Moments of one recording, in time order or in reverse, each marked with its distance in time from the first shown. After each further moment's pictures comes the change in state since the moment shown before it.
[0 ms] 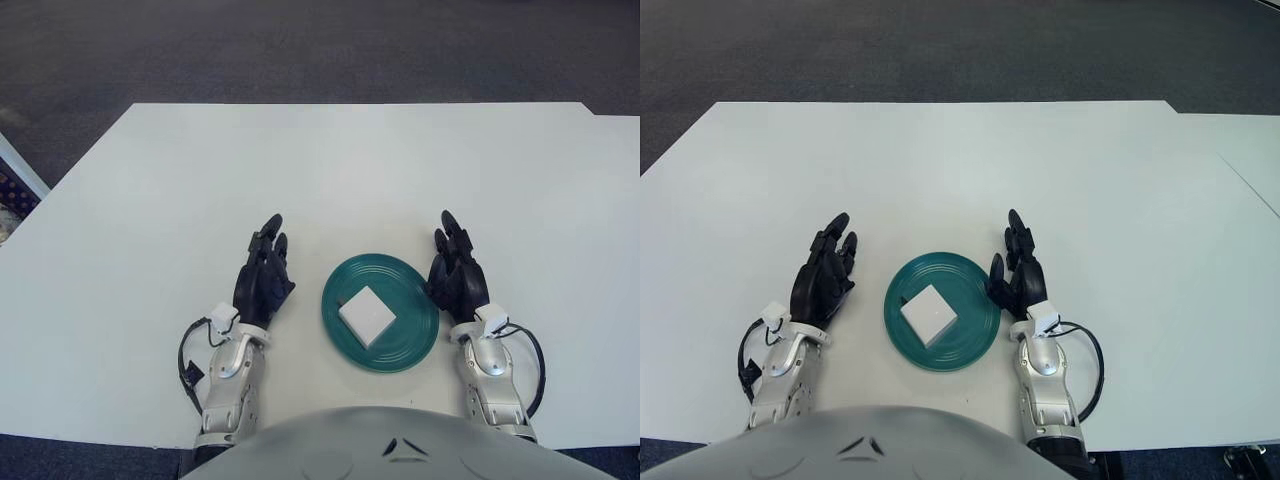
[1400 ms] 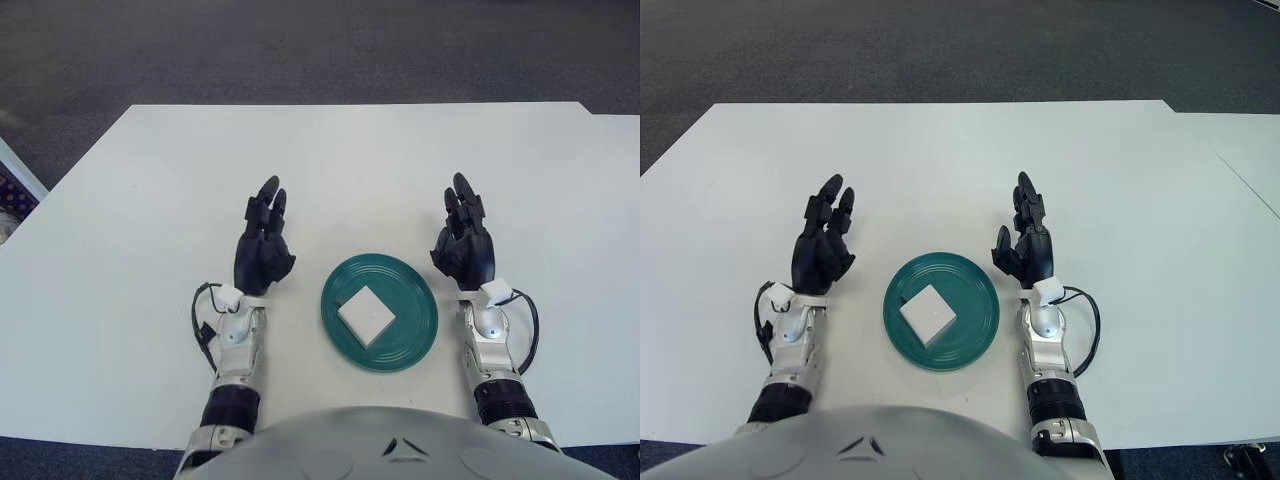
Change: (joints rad) left arm -0.237 -0.006 0.091 0.336 0.025 -0.453 -0.080; right arm -0.250 -0.017 -0.052 0.330 0.026 -0.388 -0.005
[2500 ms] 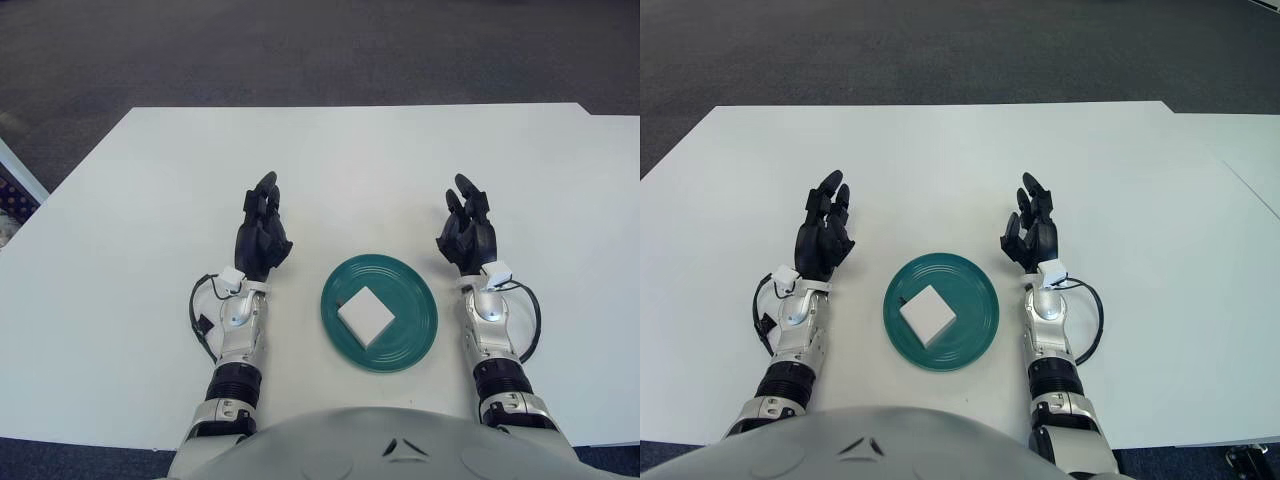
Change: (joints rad) left arm -0.160 -0.003 0.075 0.199 0.080 -0.091 0.058; right arm -0.104 -0.002 -0.070 0.135 0.004 0.072 -0.040
